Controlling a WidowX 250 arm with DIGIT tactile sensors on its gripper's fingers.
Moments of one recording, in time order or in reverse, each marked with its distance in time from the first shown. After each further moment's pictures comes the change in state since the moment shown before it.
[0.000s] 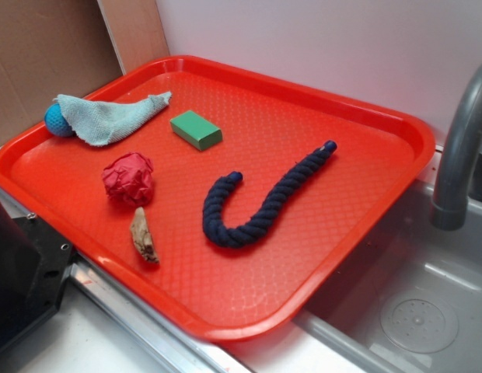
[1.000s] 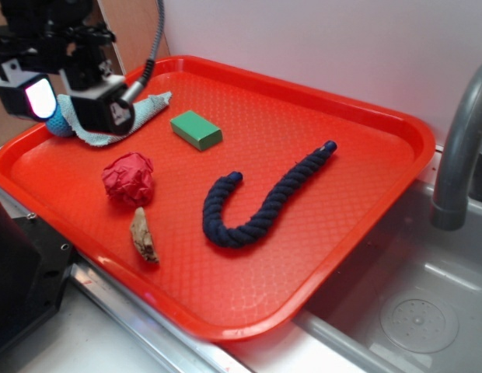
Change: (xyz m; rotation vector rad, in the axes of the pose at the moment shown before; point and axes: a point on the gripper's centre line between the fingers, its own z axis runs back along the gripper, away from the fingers) arm -0.009 -0.023 -0.105 0.004 0.178 0.335
